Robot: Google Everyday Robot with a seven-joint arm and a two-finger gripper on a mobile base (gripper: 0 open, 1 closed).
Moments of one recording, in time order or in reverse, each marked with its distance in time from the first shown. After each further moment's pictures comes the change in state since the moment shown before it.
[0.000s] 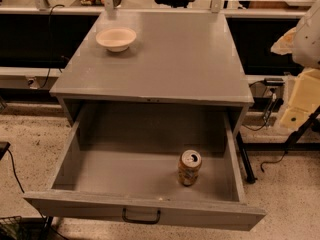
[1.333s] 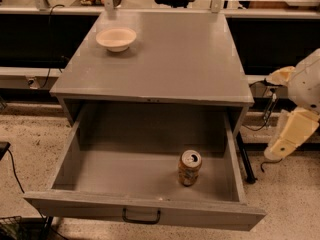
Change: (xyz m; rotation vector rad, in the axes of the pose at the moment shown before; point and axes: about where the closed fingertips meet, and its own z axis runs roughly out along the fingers) arm 0.021 0.019 0.062 -0.014 -0.141 0.032
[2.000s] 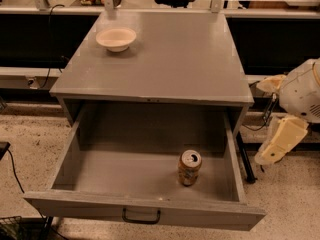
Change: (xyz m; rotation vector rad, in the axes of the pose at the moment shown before) arm -0.004 0.006 0.017 -0.025 -0.069 0.008
